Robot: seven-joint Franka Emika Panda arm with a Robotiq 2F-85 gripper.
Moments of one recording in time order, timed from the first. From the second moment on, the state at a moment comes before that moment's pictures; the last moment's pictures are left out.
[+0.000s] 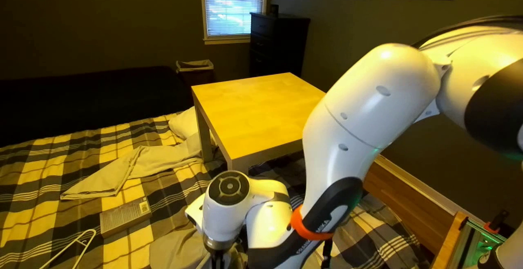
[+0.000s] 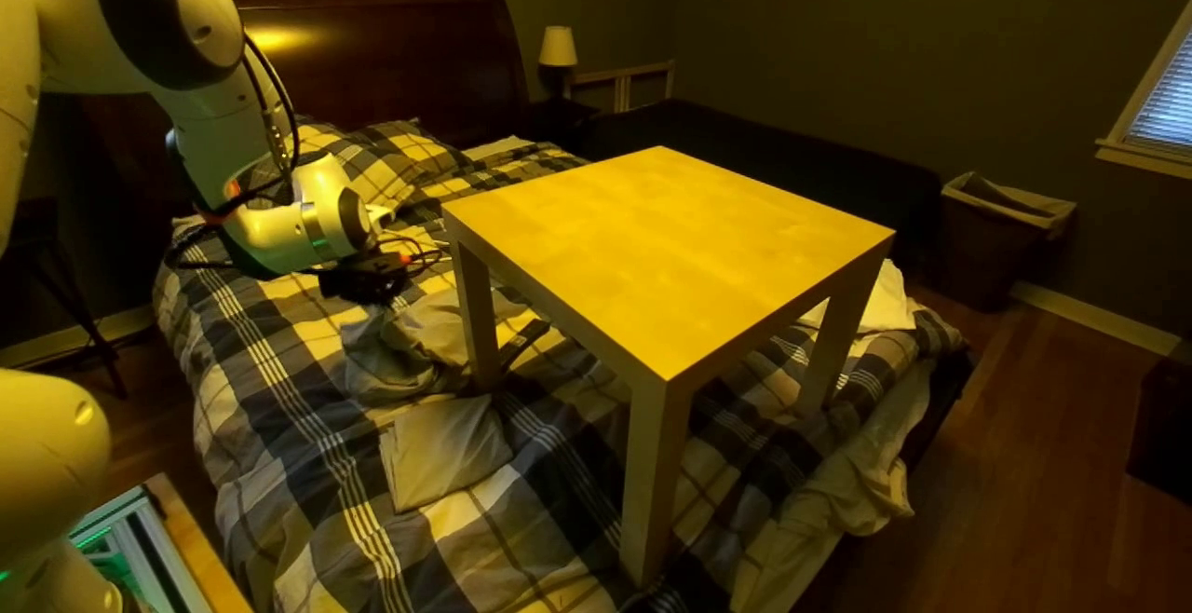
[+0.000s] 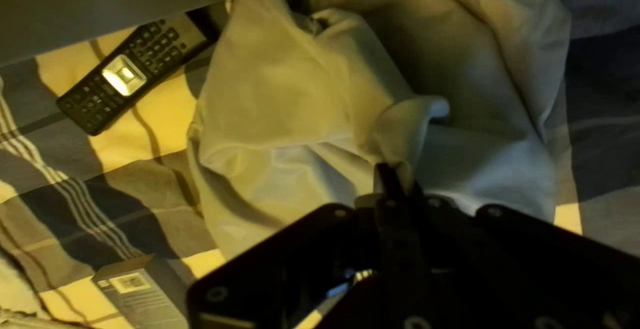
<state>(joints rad) 0.75 0.76 -0.05 -1.91 -0.37 2.86 -0.03</state>
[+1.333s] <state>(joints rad) 0.46 0.15 0.20 -1.94 -0.27 2.59 0.09</state>
